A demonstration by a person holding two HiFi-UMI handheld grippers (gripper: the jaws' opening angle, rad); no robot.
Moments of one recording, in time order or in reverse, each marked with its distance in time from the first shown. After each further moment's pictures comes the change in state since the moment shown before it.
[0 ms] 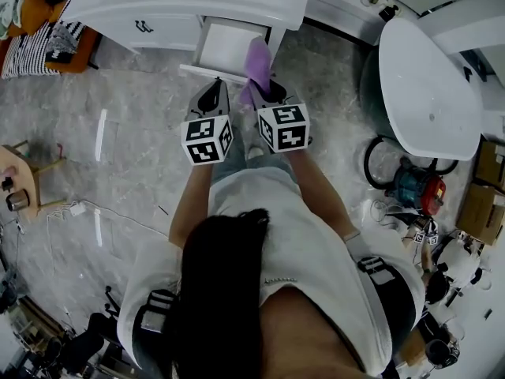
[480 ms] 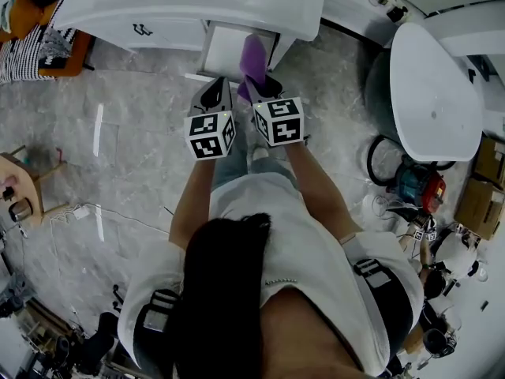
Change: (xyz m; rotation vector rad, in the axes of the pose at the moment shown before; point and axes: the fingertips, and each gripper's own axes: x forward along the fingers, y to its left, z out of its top) left arm 0.063 0.052 0.006 -0.023 0.067 -0.018; right arm 0.089 -0.002 0.010 0.000 0.076 -0.008
